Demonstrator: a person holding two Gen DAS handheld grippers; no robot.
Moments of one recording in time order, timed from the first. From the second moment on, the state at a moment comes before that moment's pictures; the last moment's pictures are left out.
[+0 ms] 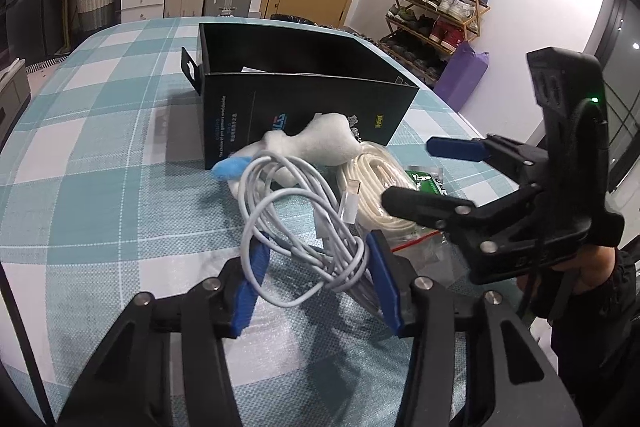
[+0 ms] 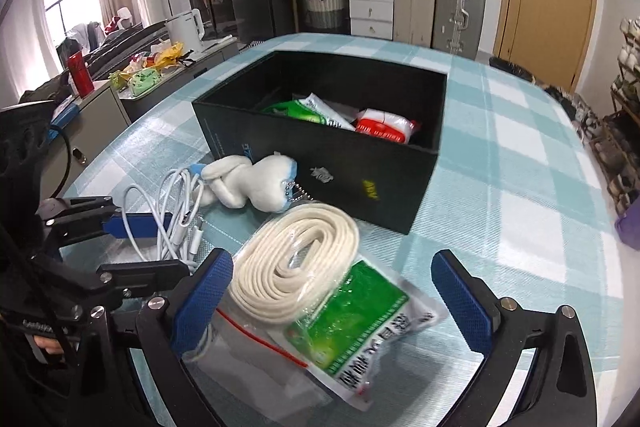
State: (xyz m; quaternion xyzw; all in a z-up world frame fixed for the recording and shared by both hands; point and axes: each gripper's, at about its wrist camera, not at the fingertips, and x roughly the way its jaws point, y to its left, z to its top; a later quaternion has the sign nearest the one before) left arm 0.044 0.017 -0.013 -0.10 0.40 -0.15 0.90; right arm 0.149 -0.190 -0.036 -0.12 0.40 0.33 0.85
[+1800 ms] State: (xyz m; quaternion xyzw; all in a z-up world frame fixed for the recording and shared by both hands) left arm 0.041 0.027 0.001 -0.11 0.38 -0.14 0.91; right arm 0.125 -0.206 -0.015 -0.14 0.35 0.35 0.85
